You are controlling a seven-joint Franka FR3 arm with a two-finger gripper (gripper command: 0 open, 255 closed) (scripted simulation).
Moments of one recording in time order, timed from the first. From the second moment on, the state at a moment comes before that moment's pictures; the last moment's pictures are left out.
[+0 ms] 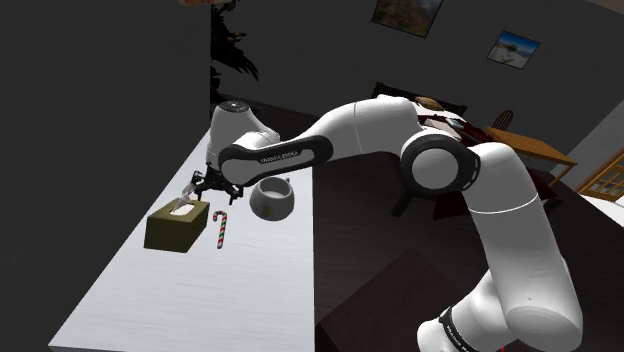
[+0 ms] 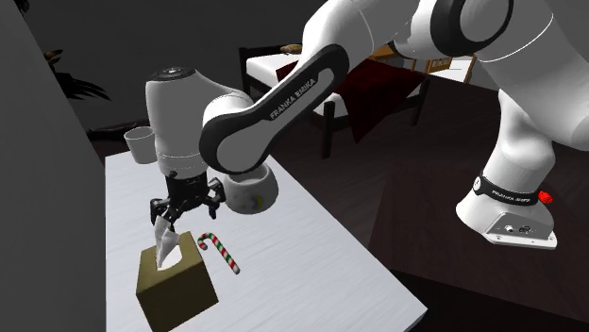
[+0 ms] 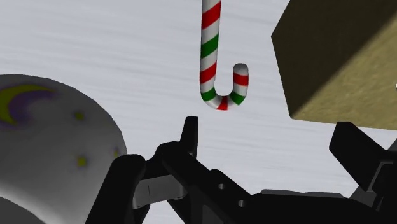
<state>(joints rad) 0.25 0.87 0.28 -1.31 -0.28 2.27 1.11</state>
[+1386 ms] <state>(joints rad) 0.27 0.90 0.27 -1.31 -0.25 2.21 1.11</state>
